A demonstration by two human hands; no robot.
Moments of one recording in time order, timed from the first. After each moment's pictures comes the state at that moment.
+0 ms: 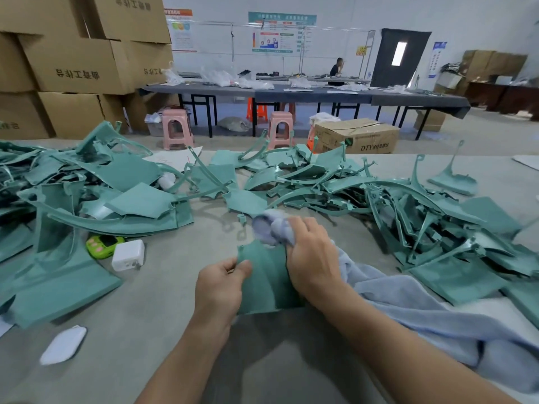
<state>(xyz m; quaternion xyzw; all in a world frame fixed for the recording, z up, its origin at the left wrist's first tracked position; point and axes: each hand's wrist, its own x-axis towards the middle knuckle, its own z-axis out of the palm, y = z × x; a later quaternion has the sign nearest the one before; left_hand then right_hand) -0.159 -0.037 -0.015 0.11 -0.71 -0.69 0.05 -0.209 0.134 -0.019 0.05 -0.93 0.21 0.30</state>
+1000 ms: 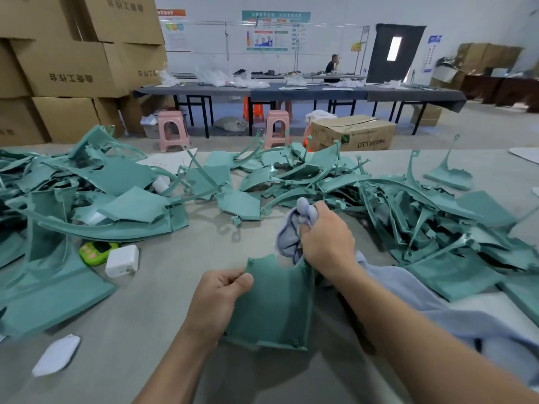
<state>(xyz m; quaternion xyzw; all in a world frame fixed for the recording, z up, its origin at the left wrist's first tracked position) -0.146 -0.047 -0.011 -0.05 -0.70 -0.71 -0.04 -0.223 0.165 0.012 -0.10 -0.93 0.29 0.20</state>
